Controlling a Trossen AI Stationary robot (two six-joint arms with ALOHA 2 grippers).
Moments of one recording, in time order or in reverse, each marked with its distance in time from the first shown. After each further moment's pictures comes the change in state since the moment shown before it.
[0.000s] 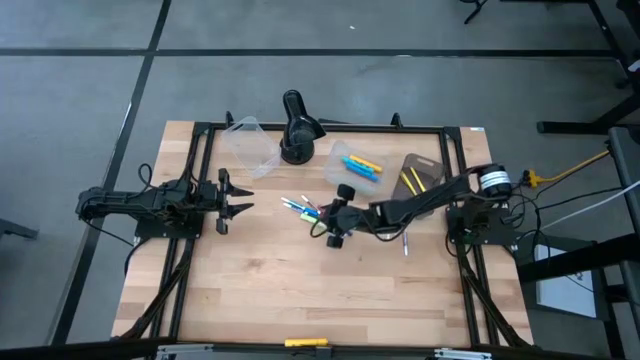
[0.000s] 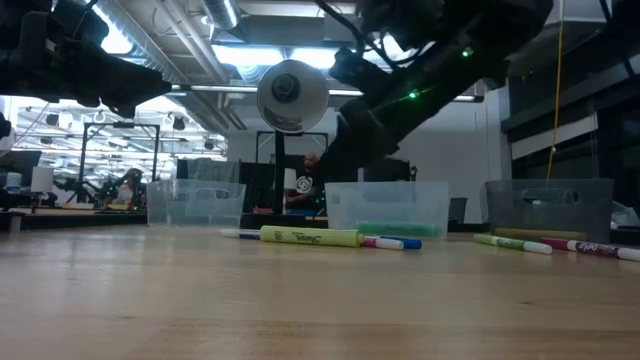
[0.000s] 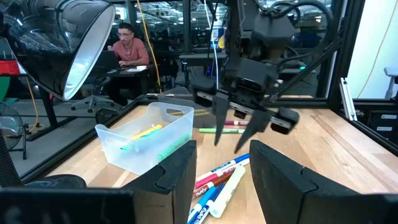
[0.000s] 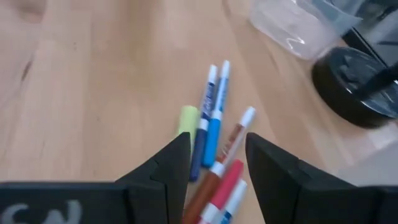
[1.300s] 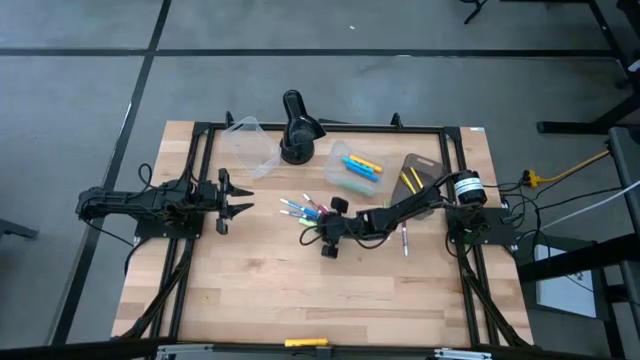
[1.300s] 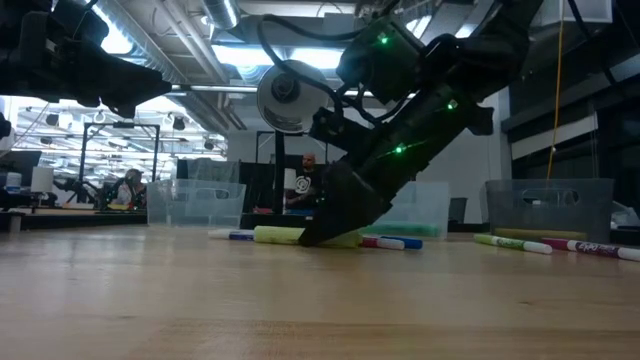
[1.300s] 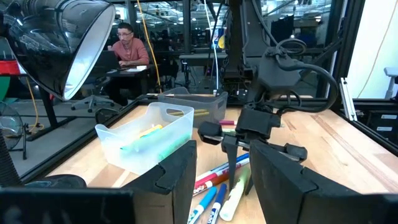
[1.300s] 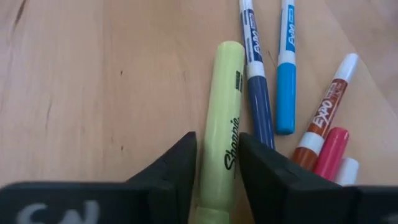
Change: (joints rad) left arm 0.000 0.000 0.000 0.000 0.000 0.000; right arm -0.003 0.213 0.057 0.018 -0.114 0.141
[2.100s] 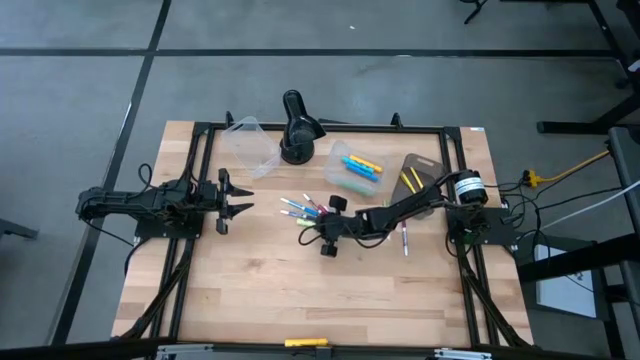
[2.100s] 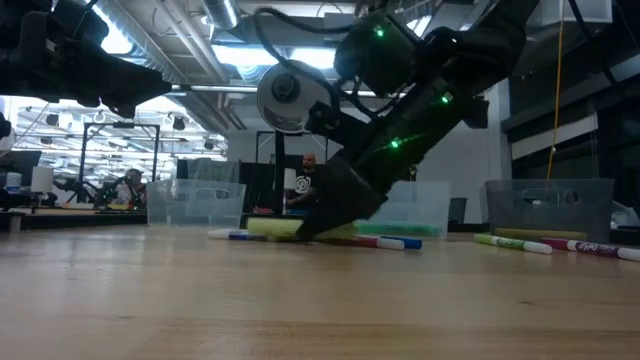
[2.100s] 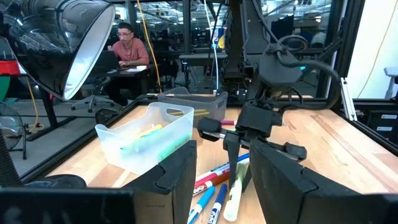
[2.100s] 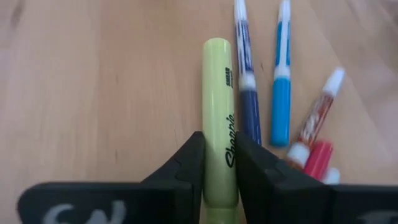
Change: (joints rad) left arm 0.000 0.000 0.000 0.000 0.000 0.000; right arm -0.001 -0.017 0.023 -0.022 0.024 -0.054
